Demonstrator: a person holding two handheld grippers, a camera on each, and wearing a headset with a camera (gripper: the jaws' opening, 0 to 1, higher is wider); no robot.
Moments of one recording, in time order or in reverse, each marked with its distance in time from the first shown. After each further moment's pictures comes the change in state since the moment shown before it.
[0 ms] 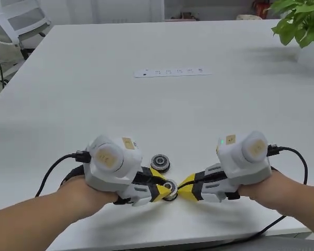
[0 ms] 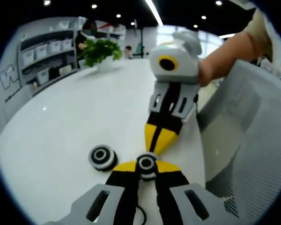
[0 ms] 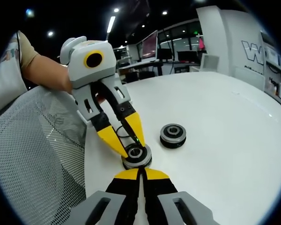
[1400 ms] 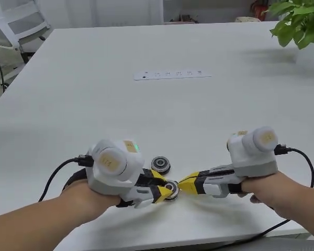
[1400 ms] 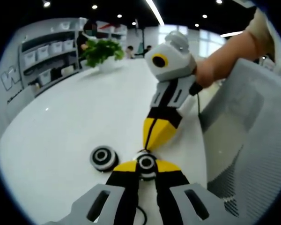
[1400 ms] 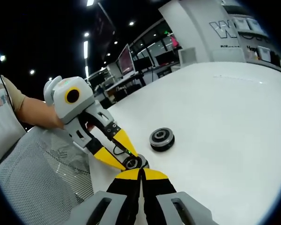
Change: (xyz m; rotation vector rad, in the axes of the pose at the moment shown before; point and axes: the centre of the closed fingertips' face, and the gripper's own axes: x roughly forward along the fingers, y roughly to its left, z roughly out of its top) left arm 0.002 0.001 0.001 0.005 0.002 0.027; right arm -0.011 -0.007 0.015 0.287 -0.144 0.004
